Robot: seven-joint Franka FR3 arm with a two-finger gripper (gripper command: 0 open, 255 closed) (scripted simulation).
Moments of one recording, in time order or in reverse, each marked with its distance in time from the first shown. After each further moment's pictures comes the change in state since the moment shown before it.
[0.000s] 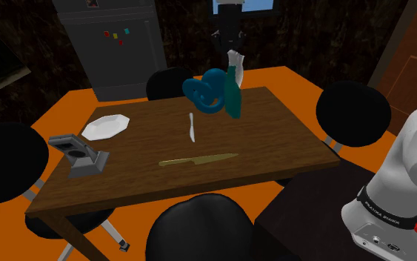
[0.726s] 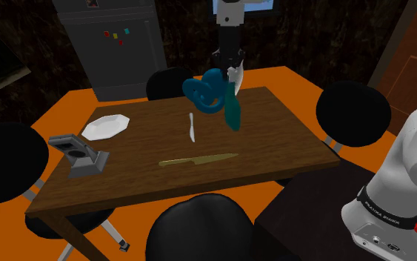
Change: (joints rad) arm 0.001 -0.005 0.000 -0.154 0.001 0.148 -0.016
